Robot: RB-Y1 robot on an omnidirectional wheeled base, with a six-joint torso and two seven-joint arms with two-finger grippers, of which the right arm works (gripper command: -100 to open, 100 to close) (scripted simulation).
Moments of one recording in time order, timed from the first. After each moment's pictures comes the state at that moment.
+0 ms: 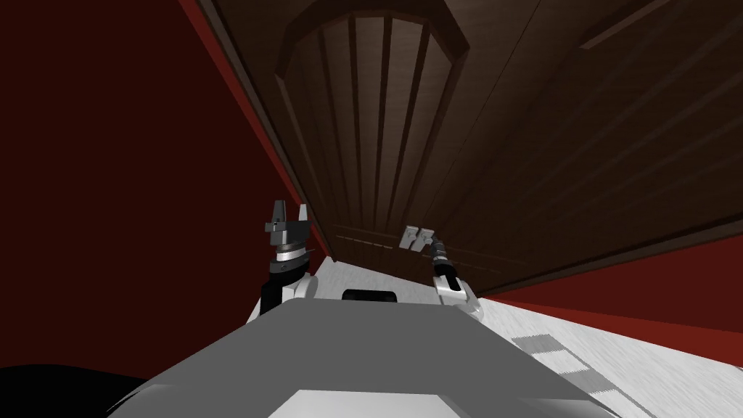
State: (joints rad) arm 0.14 -0.20 -0.24 -1.33 0.16 -0.33 -0.36
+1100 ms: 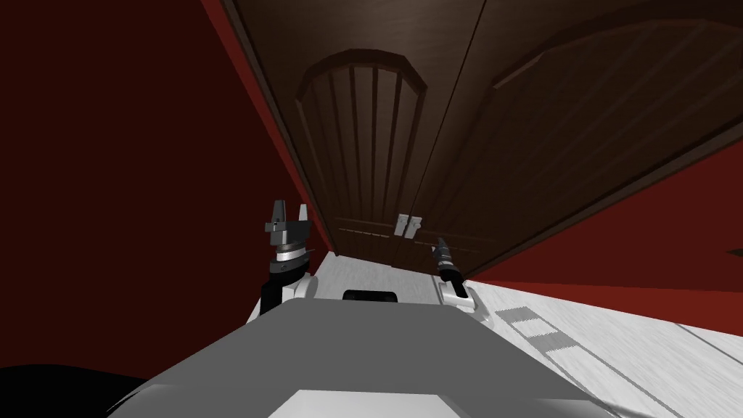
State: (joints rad) arm 0.19 -0.22 -0.26 -1.35 0.16 -0.32 -0.38
